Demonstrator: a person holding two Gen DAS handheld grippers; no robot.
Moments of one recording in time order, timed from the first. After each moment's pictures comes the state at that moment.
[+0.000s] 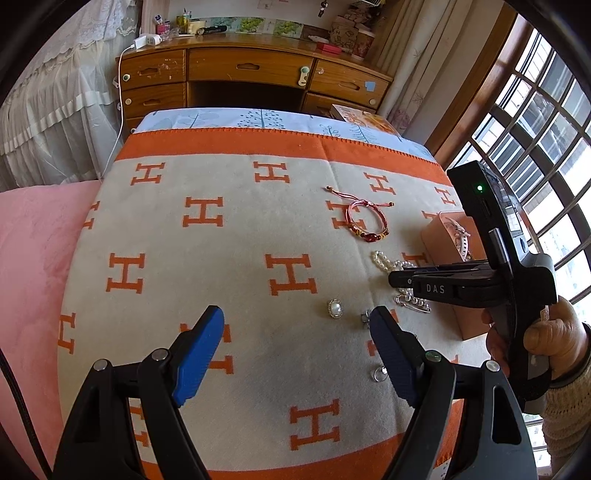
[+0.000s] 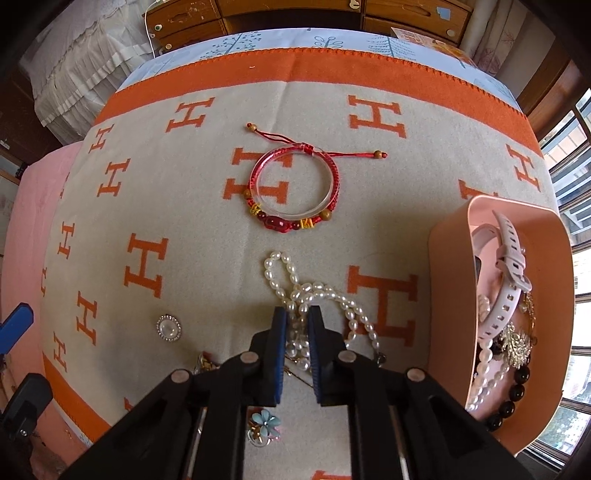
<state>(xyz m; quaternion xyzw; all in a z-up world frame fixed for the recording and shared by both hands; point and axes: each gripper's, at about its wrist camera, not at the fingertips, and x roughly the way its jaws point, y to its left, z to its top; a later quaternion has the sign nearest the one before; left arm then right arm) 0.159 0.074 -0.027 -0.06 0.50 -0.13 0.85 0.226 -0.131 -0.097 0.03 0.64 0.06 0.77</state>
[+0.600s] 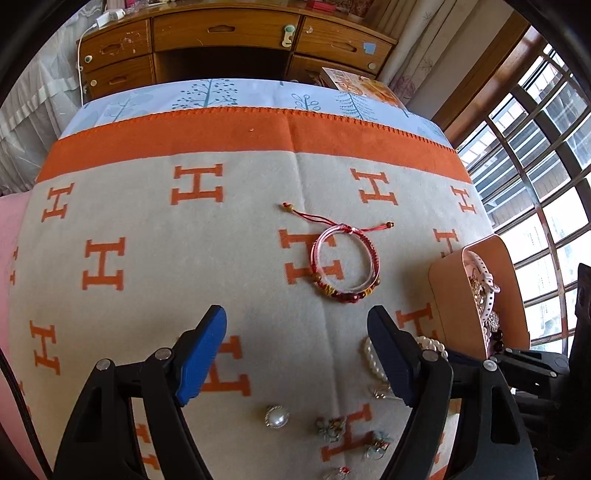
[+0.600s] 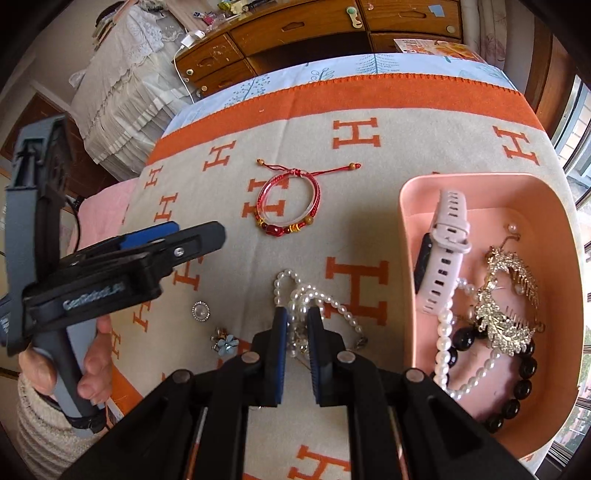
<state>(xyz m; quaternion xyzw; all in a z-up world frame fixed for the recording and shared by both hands) 0.275 -0.011 -0.073 -0.05 0.57 -0.14 0.81 0.197 -0.193 -0.069 0.14 0.58 0.14 0.79</state>
